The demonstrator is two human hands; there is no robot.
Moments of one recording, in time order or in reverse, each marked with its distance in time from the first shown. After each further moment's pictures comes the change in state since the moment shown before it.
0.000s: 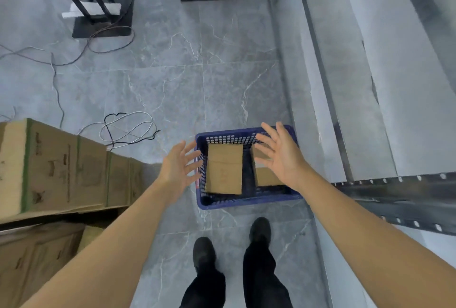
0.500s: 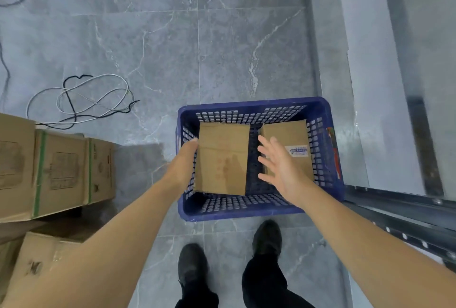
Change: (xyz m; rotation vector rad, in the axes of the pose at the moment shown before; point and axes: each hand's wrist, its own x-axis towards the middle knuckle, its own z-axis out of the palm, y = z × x) left_hand 0.223 -0.122 0.022 0.356 0.085 -0.049; right_hand 0.215 0.177 -0.070 -0.187 -0.025 0.175
